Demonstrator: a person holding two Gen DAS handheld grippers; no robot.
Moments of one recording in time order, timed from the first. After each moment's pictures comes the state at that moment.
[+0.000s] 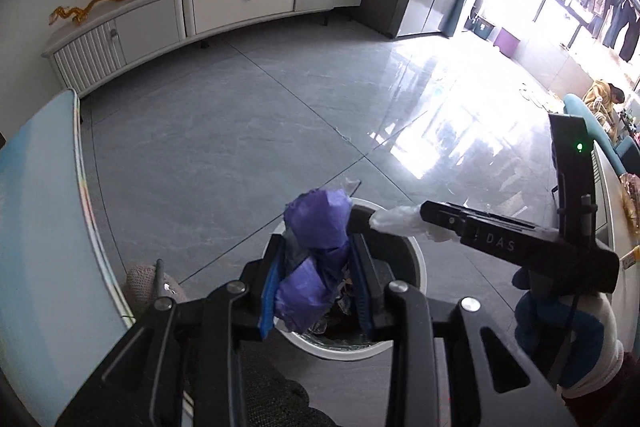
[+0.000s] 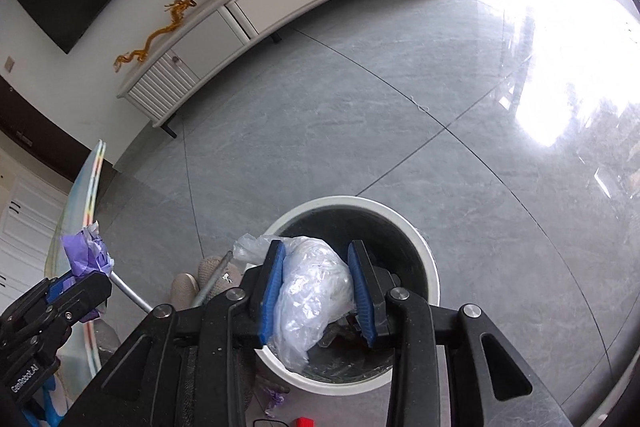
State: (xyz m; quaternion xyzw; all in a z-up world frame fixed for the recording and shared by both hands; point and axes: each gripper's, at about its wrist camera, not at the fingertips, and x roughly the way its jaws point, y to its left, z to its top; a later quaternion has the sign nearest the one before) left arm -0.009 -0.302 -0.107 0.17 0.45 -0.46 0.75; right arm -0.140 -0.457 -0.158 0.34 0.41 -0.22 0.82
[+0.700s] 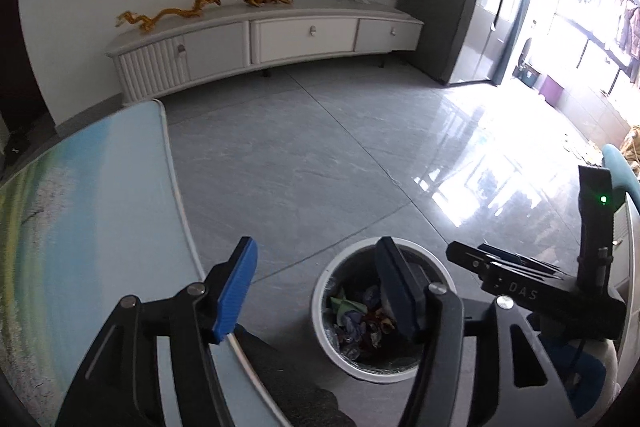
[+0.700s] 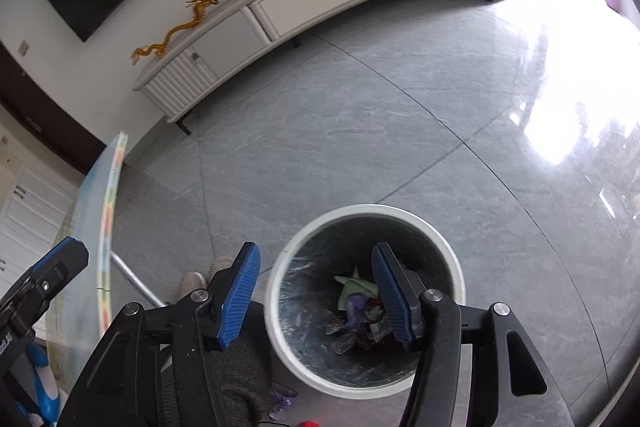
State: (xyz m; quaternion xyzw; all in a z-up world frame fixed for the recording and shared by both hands) left arm 0.008 -0.252 -0.063 0.13 0.40 -0.36 0.83; right arm -0.118 -0.431 -0.132 0.31 0.40 -0.20 0.84
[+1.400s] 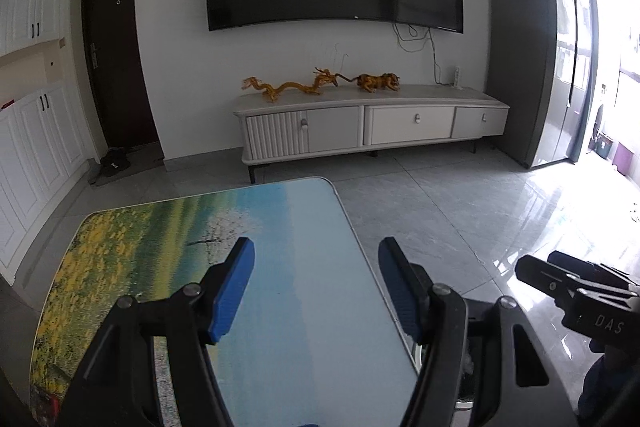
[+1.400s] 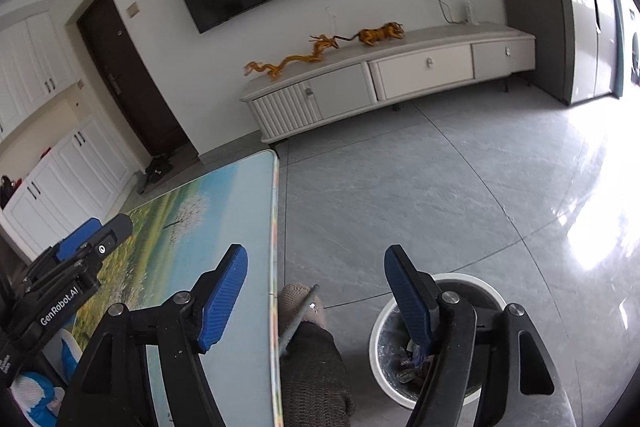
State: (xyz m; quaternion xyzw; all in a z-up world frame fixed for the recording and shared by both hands) left arm -0.002 -0.113 0.031 0.08 0.27 -0.21 0.94; right arm -0.093 -0.305 -0.015 0.19 0.32 -0.10 0.92
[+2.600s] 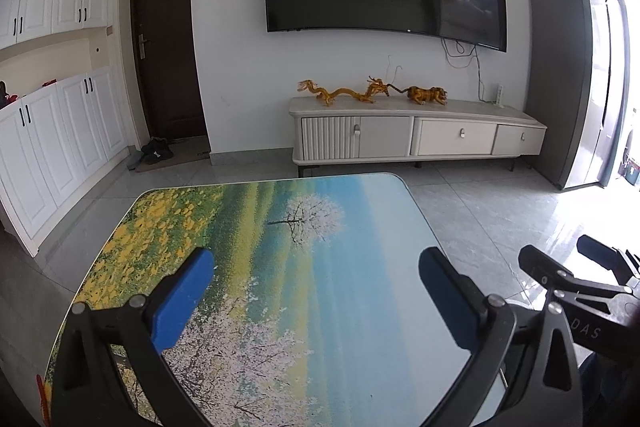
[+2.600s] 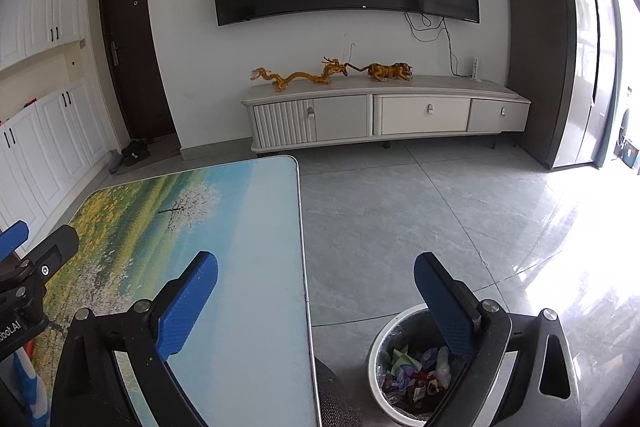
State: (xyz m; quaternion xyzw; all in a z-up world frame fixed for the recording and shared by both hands) left arm -0.015 -0.022 0.019 0.06 0.26 -0.14 0.95; right arm -0.062 -0.212 -0.026 0.08 0.30 -0.15 0.94
